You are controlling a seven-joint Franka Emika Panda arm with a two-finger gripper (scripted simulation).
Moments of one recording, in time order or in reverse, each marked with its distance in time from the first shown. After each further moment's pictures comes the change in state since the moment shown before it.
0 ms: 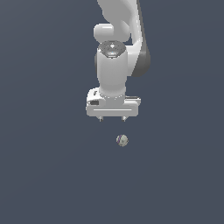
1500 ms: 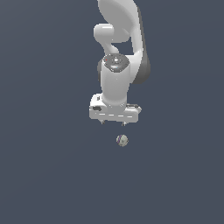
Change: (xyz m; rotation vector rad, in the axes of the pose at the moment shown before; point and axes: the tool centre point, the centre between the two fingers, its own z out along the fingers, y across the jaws) arm -0.002 -0.004 0.030 -0.024 -0.035 0.086
